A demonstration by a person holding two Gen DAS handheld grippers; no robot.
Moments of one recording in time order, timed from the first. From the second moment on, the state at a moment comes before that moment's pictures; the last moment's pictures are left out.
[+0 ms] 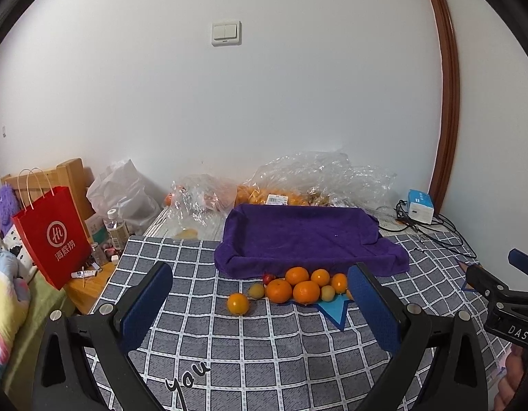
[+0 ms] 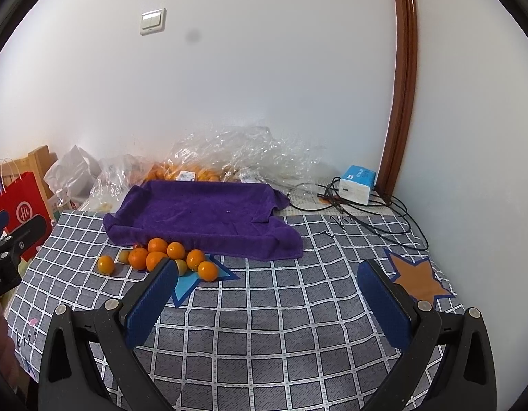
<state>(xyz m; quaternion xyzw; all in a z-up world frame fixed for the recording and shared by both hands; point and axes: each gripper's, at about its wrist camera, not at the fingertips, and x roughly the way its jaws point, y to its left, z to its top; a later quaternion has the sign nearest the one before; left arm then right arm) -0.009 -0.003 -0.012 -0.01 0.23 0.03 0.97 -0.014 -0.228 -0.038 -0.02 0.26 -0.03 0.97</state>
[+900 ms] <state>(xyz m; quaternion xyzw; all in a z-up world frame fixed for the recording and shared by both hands) -0.014 -0.003 -0.010 -0.01 0.22 0.03 0.97 -0.018 -0.229 -0.035 -0.01 0.25 -0.03 0.97</state>
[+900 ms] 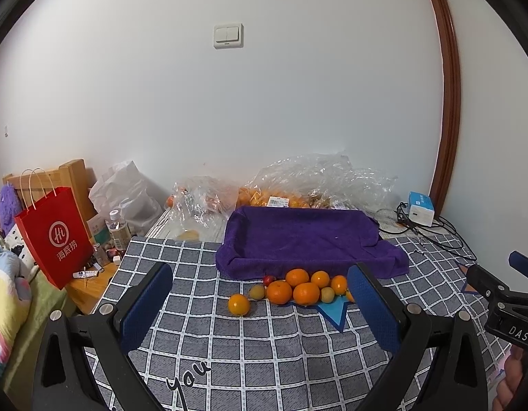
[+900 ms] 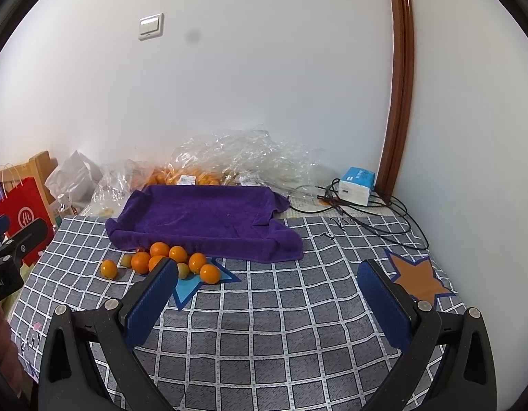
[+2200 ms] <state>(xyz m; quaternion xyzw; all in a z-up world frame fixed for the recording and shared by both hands) 0.049 0.031 -0.065 -0.04 0.30 0.03 0.95 0.051 -0.217 -0.107 0.00 0.32 0.03 0.95</state>
